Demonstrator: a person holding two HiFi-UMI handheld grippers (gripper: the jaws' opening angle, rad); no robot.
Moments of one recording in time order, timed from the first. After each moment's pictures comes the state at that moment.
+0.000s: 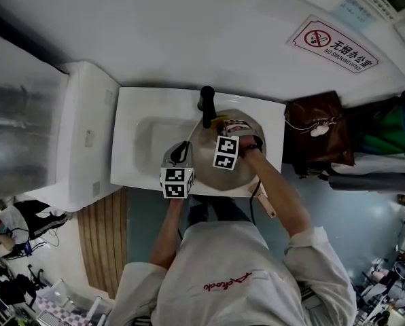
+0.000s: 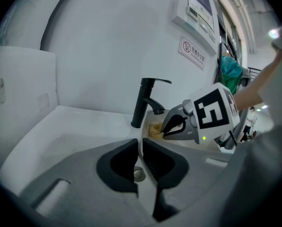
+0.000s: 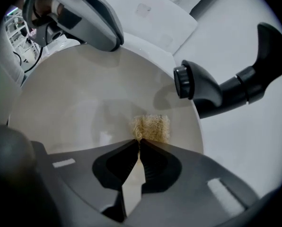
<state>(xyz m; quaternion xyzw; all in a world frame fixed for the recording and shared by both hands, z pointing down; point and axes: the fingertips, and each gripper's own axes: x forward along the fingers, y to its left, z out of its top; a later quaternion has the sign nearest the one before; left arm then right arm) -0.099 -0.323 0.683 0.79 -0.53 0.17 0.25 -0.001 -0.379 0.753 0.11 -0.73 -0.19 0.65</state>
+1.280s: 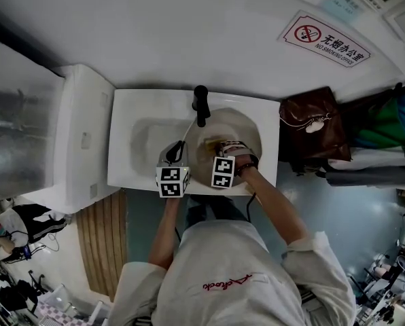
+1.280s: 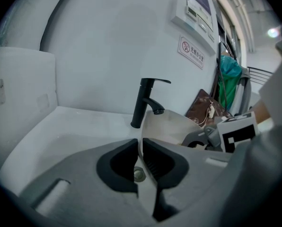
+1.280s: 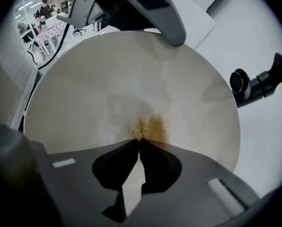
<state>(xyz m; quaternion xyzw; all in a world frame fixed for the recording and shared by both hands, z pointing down) -0.098 -0.323 0.683 0.79 -0.53 0.17 0.25 0.019 -0.294 0.784 0.06 -0.72 -0.15 0.67</state>
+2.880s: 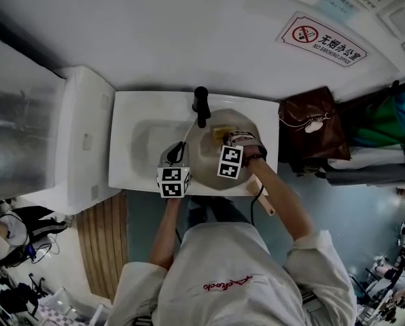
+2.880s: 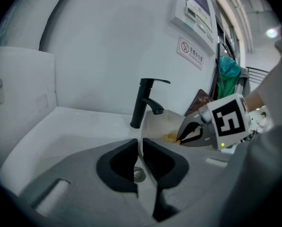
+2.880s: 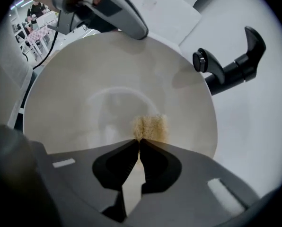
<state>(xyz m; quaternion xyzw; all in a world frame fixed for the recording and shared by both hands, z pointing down) -0.097 -0.324 0.683 0.79 -0.53 0.17 0.25 0.044 -0.338 0.760 0.11 -0.71 -0.15 0.68</state>
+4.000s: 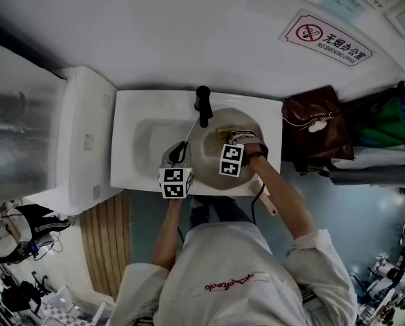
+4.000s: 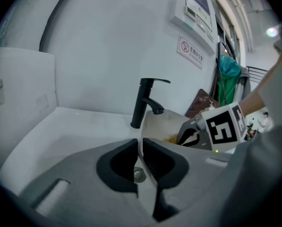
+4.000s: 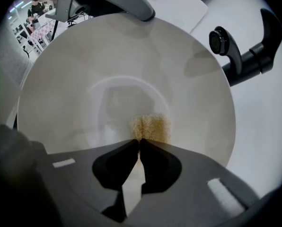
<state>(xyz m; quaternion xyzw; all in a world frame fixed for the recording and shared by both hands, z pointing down) -0.098 -0.324 0.683 0.79 -0.53 0.17 0.24 0.052 -0.338 0.781 0.08 -0.69 -0.15 0.70</state>
